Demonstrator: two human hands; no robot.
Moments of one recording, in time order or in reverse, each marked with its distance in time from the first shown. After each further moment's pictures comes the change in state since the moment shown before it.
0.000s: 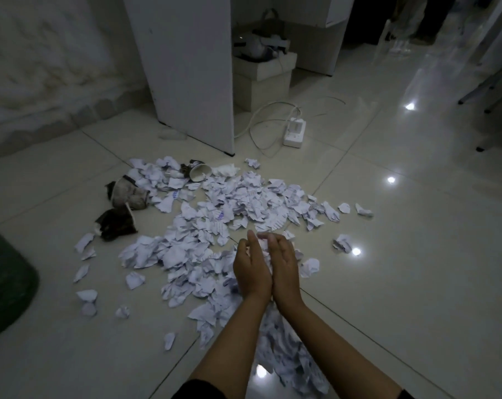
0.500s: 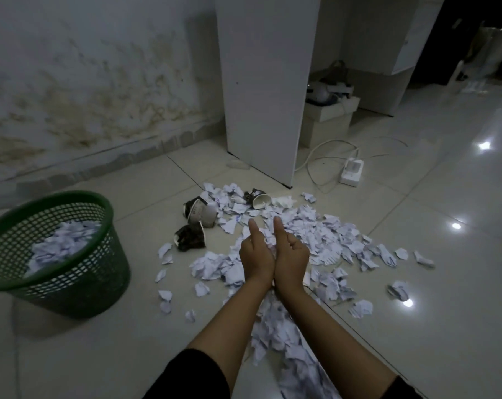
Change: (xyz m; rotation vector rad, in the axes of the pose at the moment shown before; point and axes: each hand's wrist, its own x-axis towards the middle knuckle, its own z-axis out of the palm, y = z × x) left_hand 0.050 0.090 -0.097 -0.070 0.118 -0.006; right_hand 0.003 -0.097 0.117 0.162 0.060 0.022
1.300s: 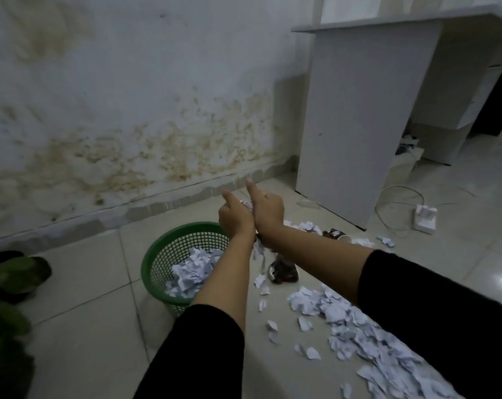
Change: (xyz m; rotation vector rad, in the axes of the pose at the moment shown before) left_hand 0.143 0.145 -0.269 -0.136 0.356 0.087; right_hand -0.076 -0.097 0.321 -0.195 -0.350 -0.130
